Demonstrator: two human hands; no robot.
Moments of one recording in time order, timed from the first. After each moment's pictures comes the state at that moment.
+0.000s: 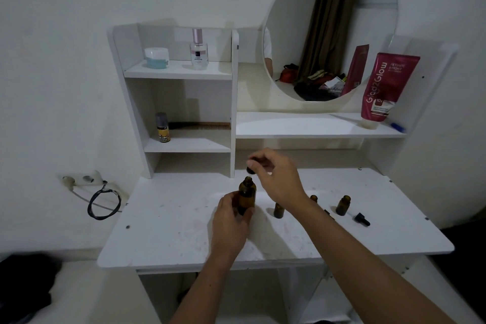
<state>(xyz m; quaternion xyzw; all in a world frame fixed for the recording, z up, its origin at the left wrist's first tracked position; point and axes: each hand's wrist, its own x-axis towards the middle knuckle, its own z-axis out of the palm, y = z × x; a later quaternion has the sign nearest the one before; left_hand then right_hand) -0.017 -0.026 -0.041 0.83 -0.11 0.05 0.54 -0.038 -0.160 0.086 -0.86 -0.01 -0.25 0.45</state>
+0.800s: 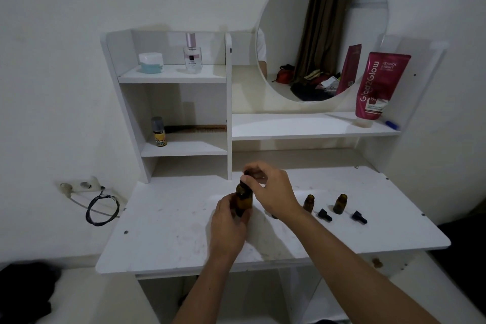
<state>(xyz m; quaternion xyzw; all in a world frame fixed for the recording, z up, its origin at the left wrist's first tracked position) -0.019 -0.028 -0.040 0.84 -0.10 0.05 0.53 -0.036 -0.158 0.055 -0.86 0.01 -0.23 0.45</state>
